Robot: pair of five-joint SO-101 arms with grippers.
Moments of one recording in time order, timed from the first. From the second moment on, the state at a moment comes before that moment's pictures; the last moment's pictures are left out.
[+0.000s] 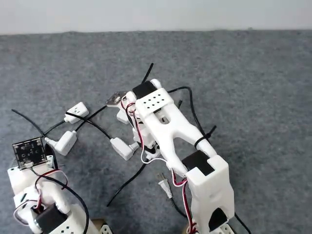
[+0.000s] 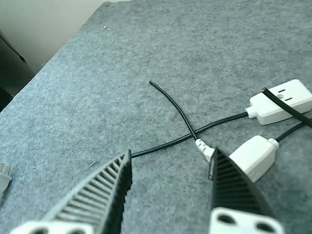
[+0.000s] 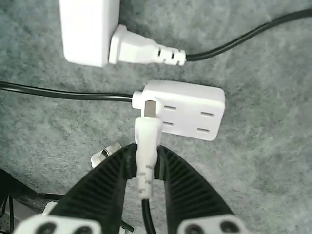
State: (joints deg) left arm -43.2 -103.6 88.8 57.2 -15.3; right arm -35.3 27.1 -18.0 100.7 24.7
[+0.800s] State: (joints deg) left arm 11.6 -103.6 88.8 63.2 -15.3; right arm -36.1 8.4 -19.8 100.7 23.9
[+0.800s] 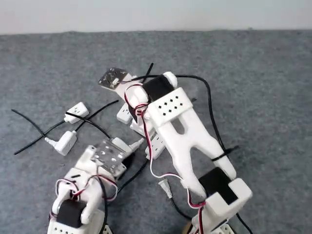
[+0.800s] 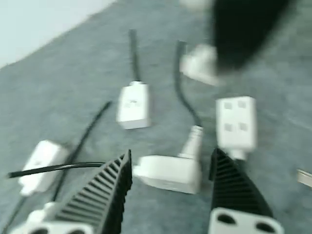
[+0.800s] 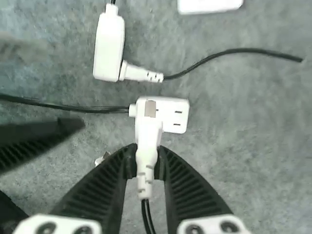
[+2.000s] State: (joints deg) left arm 25.6 -103.6 96.8 51.6 -33.3; right arm -40.0 7.6 -24.1 100.7 22.5
